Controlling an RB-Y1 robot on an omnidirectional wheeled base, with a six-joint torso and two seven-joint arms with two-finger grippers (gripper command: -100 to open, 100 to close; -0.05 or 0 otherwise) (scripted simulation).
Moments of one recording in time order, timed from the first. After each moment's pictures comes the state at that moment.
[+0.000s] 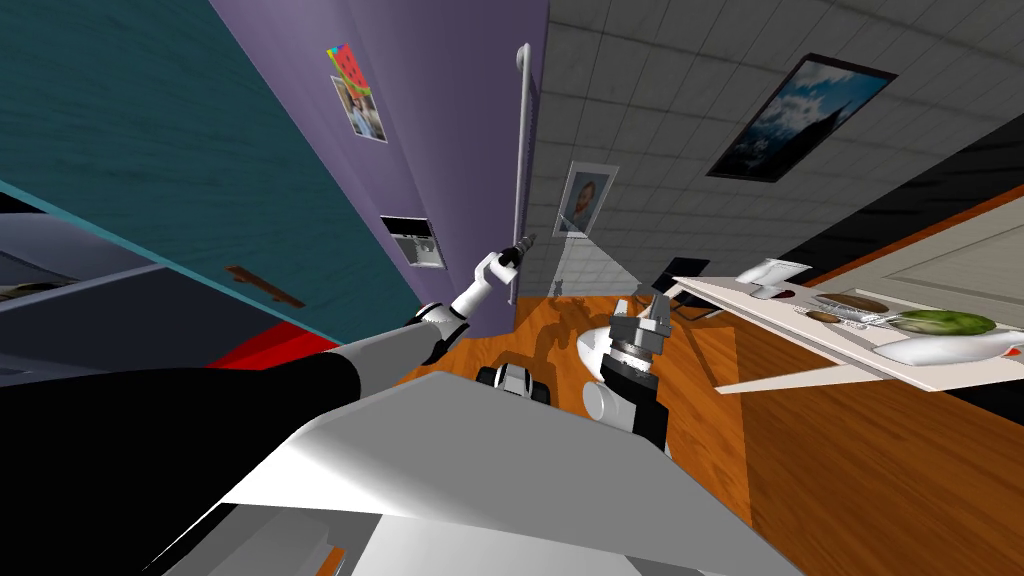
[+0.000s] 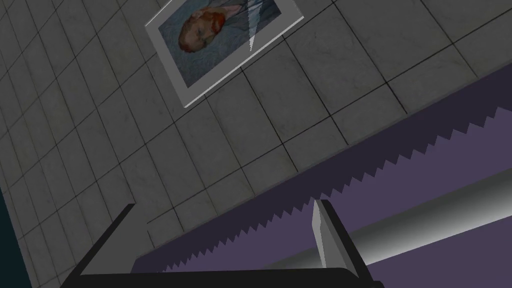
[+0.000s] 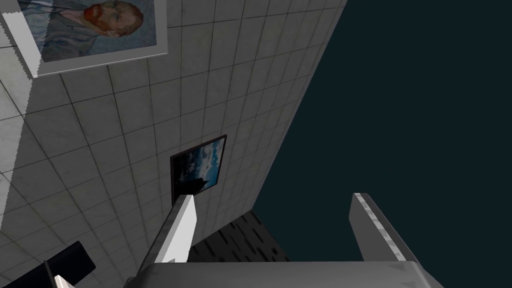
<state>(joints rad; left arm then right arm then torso) -0.83 0.24 -0.24 -1.38 -0.11 0.43 -0.09 0.47 0.03 0.07 -2.26 -0.12 -0.46 0.11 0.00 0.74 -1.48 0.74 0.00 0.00</state>
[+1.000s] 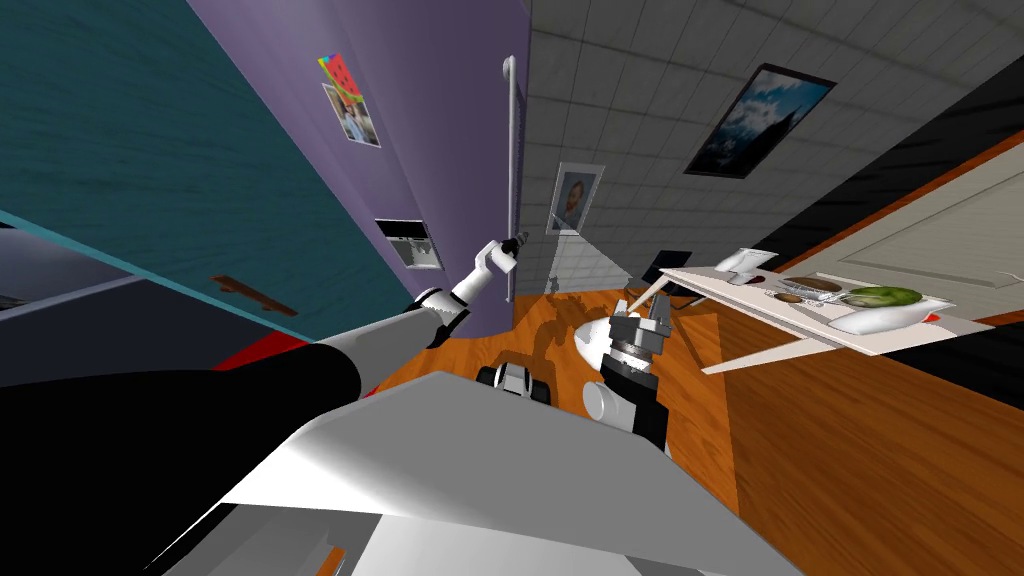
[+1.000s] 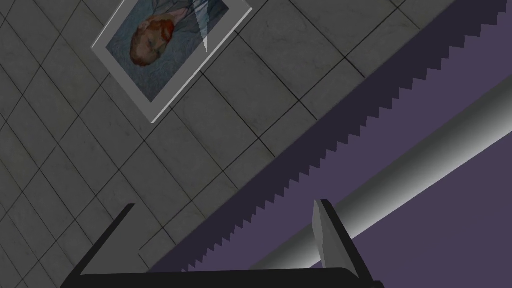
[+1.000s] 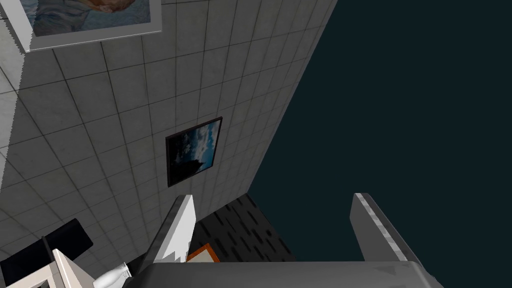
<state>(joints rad) -0.99 0.29 -0.24 -1.19 -0.15 0.57 -0.13 0.47 0.03 0.07 -2.26 -0.12 -0.46 0.11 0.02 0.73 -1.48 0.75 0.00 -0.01</state>
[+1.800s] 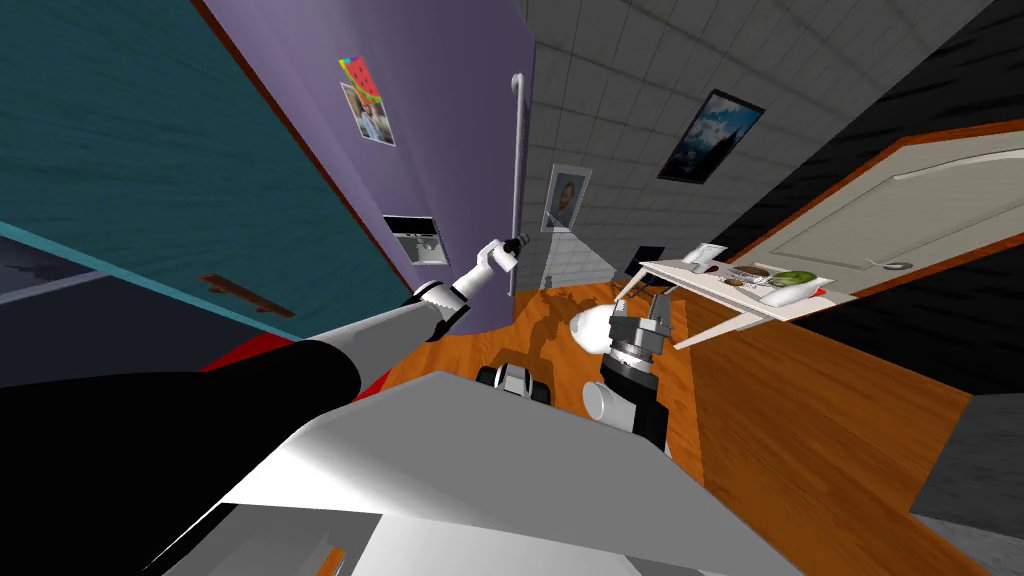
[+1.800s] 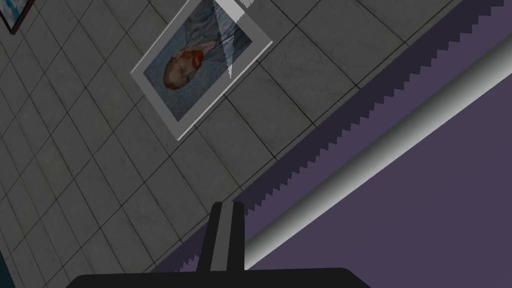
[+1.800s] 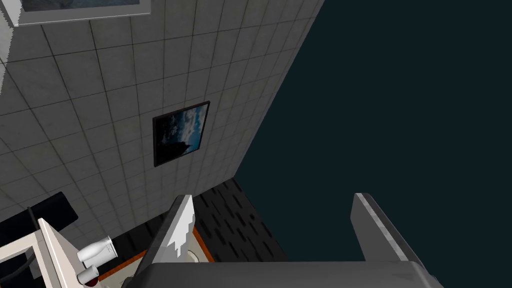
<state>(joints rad) -1.05 0.32 -0.32 -1.08 -0.08 0.50 -0.10 0.47 0.03 0.07 -2.26 -0.12 -0.46 0.11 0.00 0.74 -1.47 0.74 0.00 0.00</state>
